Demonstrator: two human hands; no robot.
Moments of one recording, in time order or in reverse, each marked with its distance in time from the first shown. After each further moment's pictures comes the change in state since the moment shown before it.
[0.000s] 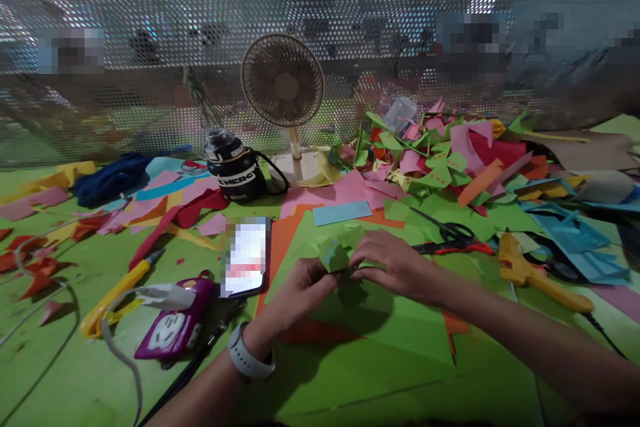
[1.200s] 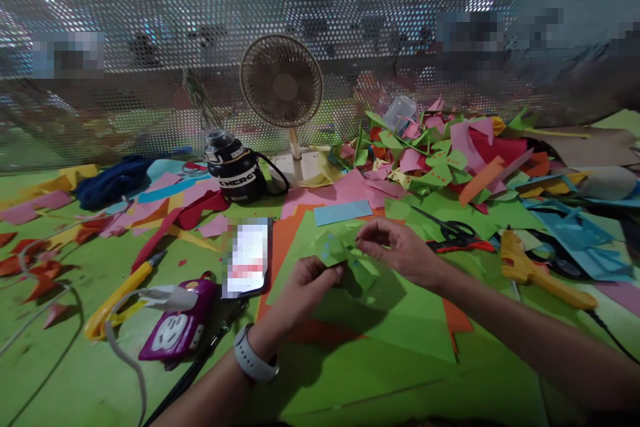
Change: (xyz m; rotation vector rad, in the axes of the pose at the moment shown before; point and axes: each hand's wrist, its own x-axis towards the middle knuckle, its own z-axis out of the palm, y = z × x) left_hand 0.000 -0.001 0.007 -0.107 0.169 -0.086; right_hand 0.004 0.002 0.002 0.645 0.187 0.539
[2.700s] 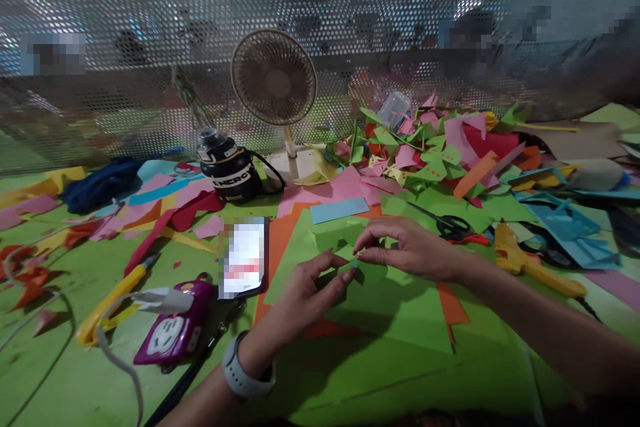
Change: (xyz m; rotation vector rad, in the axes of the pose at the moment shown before) left_hand -0.010 0.013 0.004 0.291 -0.099 0.167; right_hand -0.001 -0.036 -0.021 -0.409 -0.251 -0.124
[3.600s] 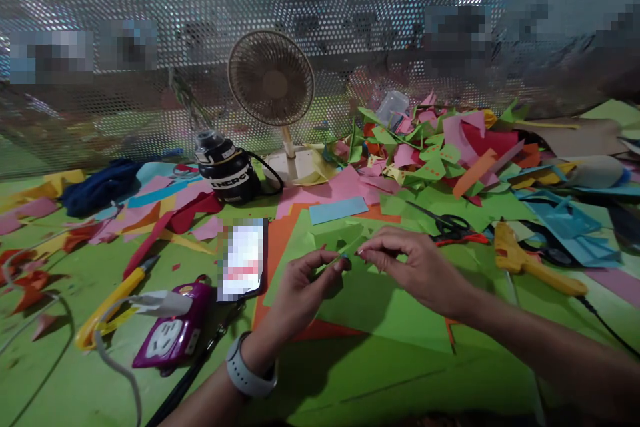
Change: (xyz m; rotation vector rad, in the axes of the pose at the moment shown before) left_hand 0.005 -0.008 0.005 -0.243 0.156 -0.099; right_hand -0.020 -0.010 0.026 0.086 0.366 0.077
